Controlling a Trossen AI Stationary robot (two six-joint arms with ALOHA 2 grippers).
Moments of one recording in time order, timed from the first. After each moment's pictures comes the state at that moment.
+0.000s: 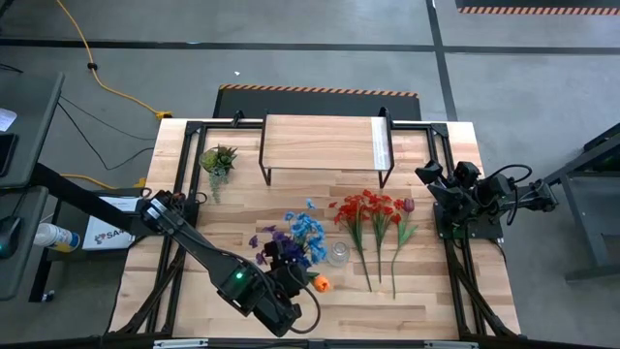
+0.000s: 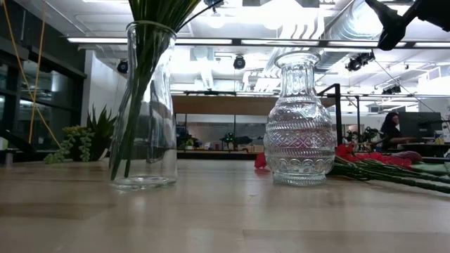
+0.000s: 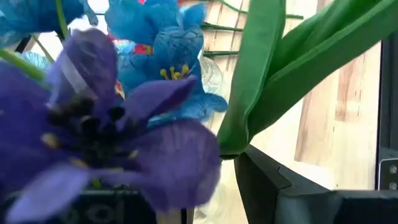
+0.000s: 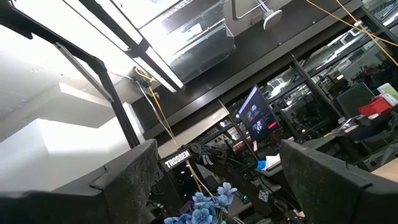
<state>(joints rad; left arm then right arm) -0.67 1.97 1.93 -1.16 -0.68 -0.74 0.17 0.01 0.08 0.54 0.23 0.47</state>
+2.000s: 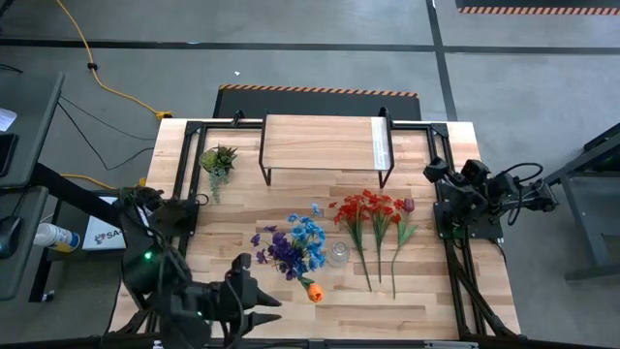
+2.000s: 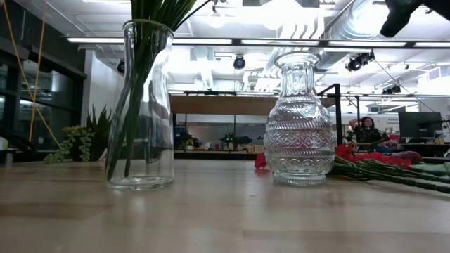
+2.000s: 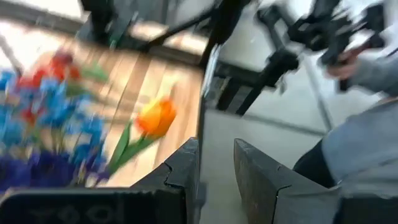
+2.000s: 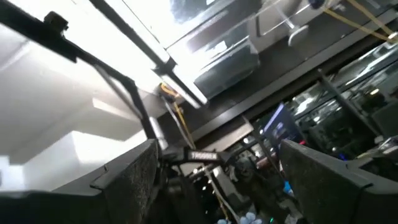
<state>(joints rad) -0.87 1.85 2.33 -1.11 -0.64 -0.77 0.17 0.01 0.10 0.64 0.16 0.47</state>
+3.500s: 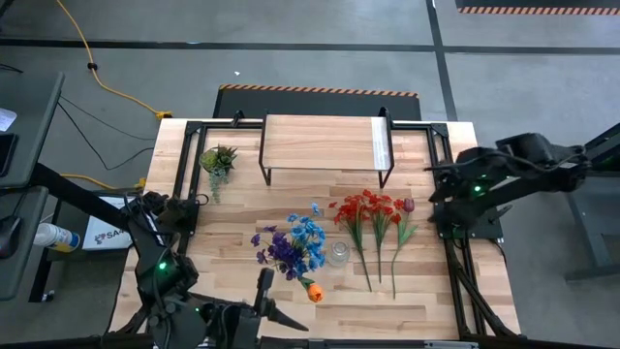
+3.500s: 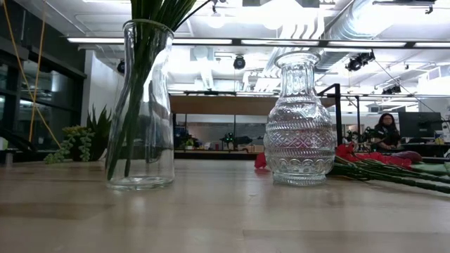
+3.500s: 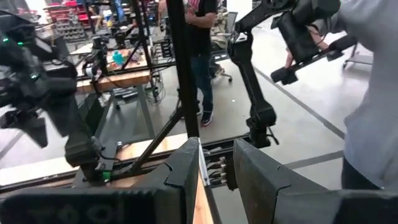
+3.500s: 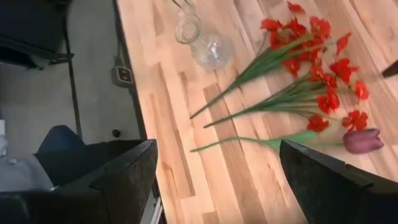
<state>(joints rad) -0.85 1.90 2.33 -0.60 -0.66 -0.04 0.17 0.89 1.36 -1.37 -0.17 0.69</state>
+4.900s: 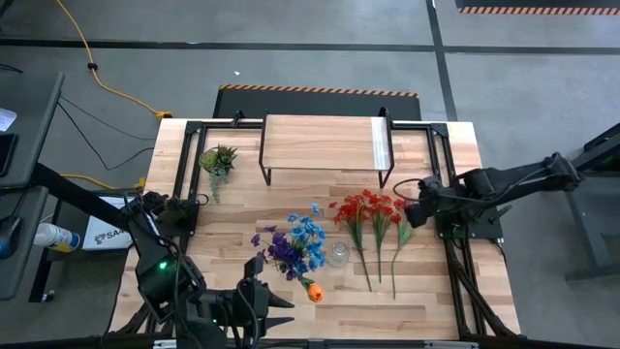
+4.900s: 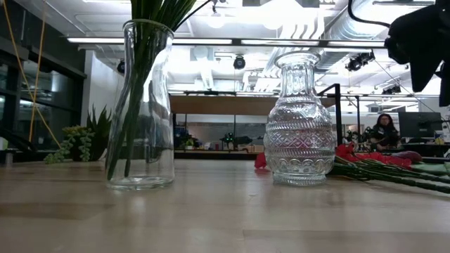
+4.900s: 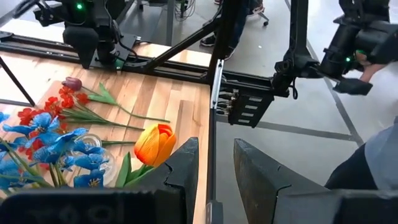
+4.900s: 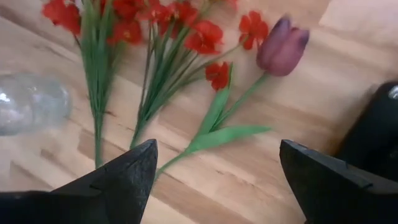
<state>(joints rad) -0.85 1.90 2.33 -1.04 -0.69 -0.66 0.22 0.78 0.70 -1.16 0.05 1.42</state>
